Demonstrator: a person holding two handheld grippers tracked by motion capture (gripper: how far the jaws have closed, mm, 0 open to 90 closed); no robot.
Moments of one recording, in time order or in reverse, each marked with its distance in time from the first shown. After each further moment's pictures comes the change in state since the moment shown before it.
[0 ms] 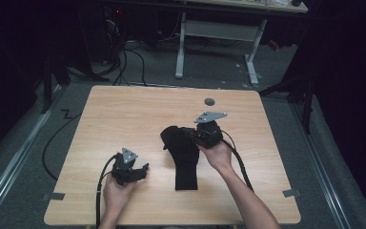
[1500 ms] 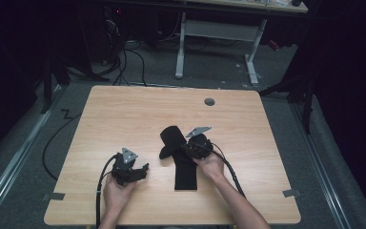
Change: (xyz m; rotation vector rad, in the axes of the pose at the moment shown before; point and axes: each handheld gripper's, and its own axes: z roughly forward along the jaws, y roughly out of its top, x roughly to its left) left arm 0.000 0.000 0.000 -0.001 0.000 0.000; right arm -0.004 -0.060 0.071 0.191 -0.010 0.027
